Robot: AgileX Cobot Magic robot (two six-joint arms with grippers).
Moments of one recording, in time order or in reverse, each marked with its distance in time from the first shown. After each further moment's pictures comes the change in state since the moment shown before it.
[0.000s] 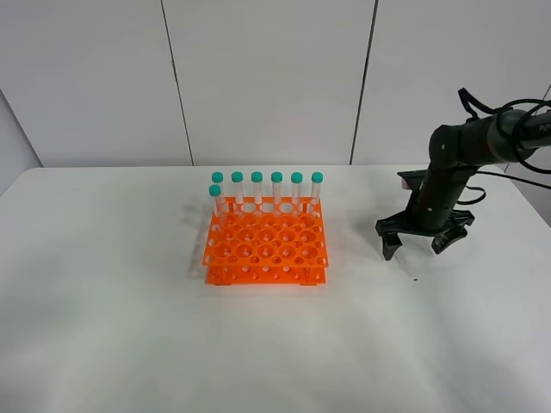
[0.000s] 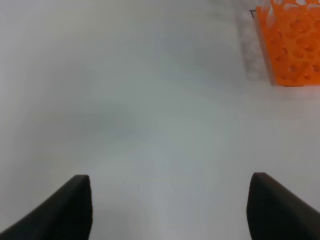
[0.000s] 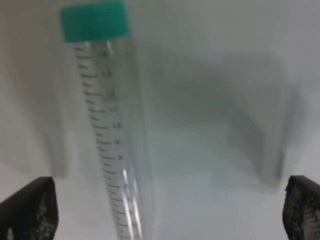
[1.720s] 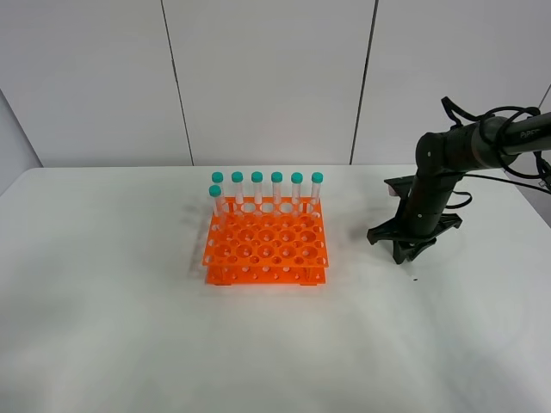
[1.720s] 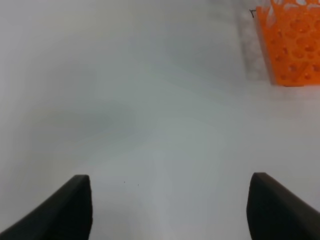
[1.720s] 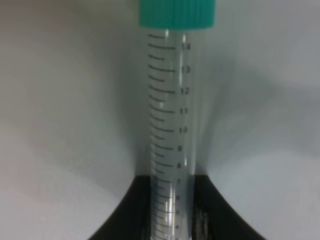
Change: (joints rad) left arm 0.000 0.000 0.000 0.000 0.000 0.000; right arm 0.039 0.032 -0.005 -0.002 -0.013 -0.048
